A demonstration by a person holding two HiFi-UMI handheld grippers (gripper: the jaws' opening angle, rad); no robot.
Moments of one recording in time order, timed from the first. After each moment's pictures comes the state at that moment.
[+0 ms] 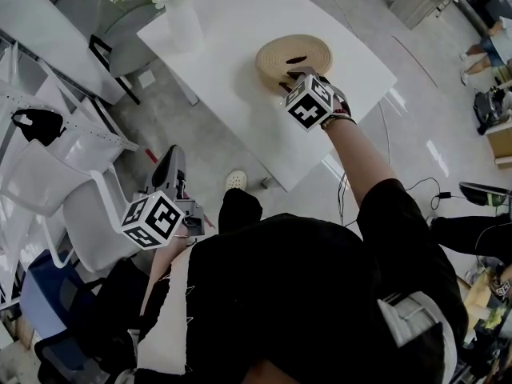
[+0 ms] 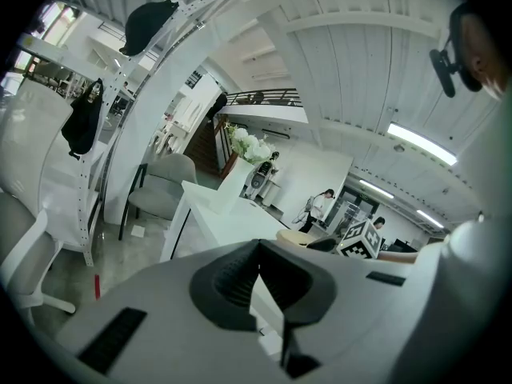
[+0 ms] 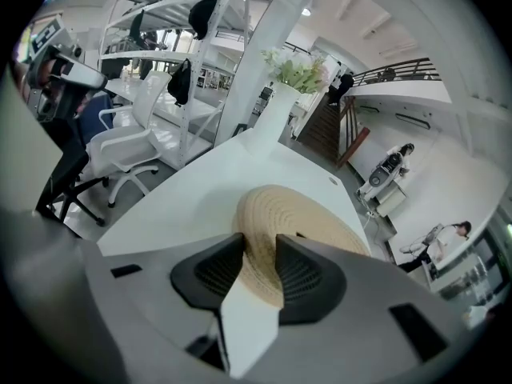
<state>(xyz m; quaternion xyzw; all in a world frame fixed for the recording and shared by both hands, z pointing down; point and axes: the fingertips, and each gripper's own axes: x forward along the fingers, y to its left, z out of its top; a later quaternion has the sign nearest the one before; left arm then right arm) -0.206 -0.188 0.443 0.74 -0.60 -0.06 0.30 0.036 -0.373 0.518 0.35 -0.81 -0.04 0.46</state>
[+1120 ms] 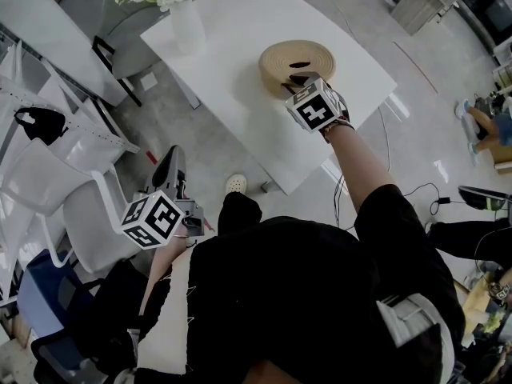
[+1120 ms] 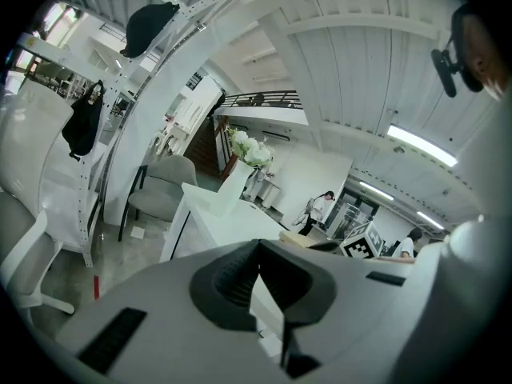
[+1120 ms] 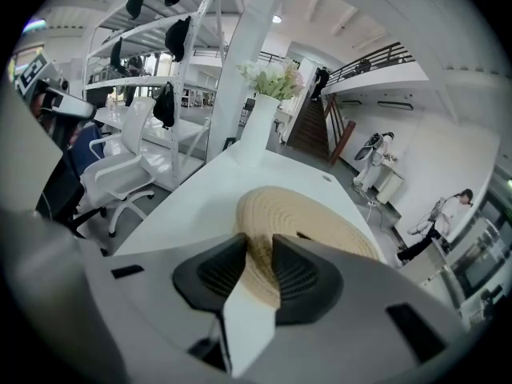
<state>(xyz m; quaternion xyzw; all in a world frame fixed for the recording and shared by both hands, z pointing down) -0.208 -0.190 0.438 0.74 -0.60 -0.06 0.30 0.040 -0.377 0.507 0.39 -0.83 0.01 0.40</state>
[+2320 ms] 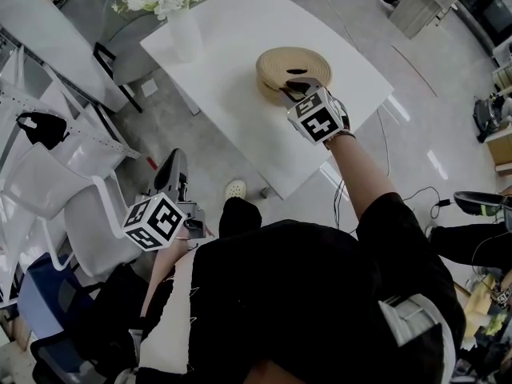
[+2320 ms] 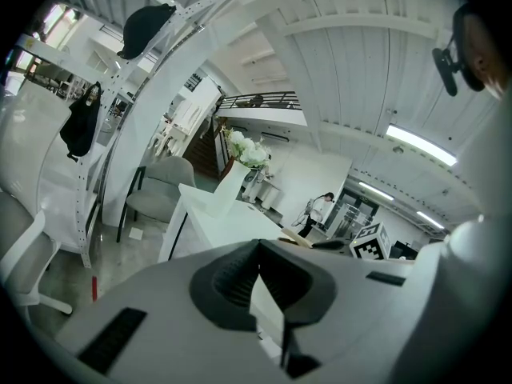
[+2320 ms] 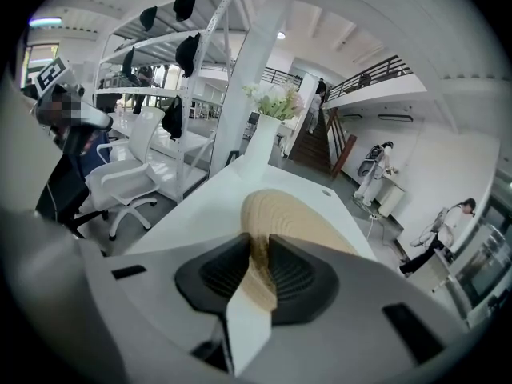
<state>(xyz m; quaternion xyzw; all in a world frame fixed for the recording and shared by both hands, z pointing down) -0.196 -0.193 0.433 0.74 -0.60 -0.07 0.29 0.041 -0.365 0.484 0.38 -0.85 -0.02 0.36</state>
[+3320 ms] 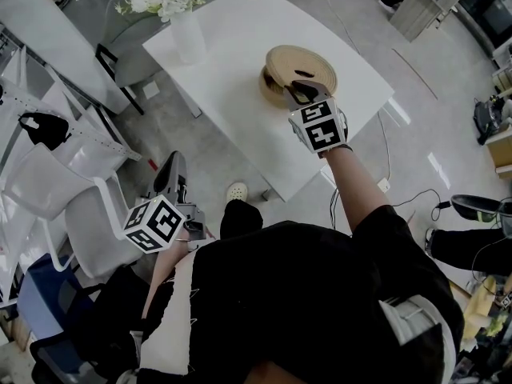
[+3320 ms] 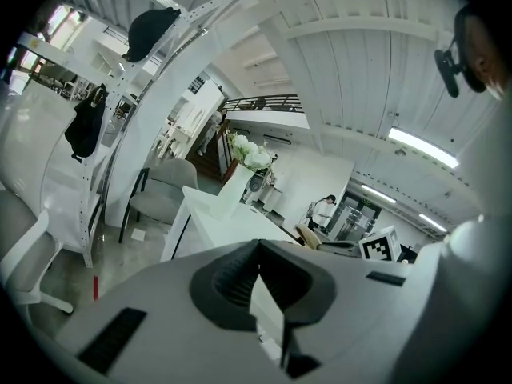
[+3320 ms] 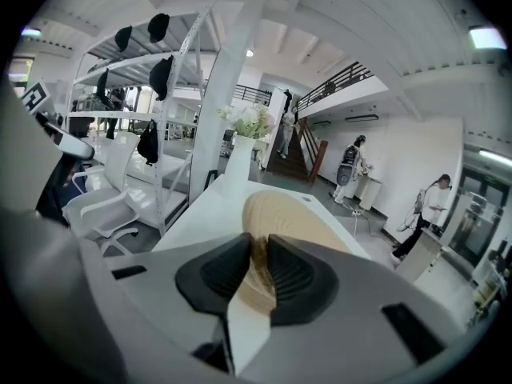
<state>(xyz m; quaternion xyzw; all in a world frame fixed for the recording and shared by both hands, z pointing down) -0.206 -0.190 0.433 0.73 -0.61 -0.07 0.29 0.048 -0.361 0.454 0.46 -0.84 0.01 0.28</state>
